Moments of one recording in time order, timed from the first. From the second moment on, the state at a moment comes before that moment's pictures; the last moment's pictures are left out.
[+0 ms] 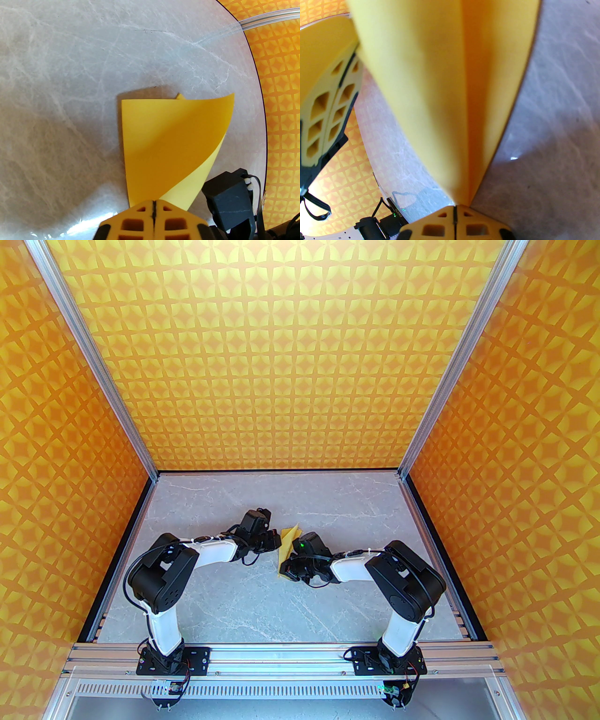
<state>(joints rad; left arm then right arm) -0.59 1.89 1.03 0.09 0.30 -0.71 0.63 1.79 0.73 0.20 -0.53 1.03</state>
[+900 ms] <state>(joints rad) -0.59 1.95 1.04 0.09 0.30 -0.70 0.63 1.79 0.74 0.19 -0.53 1.02</state>
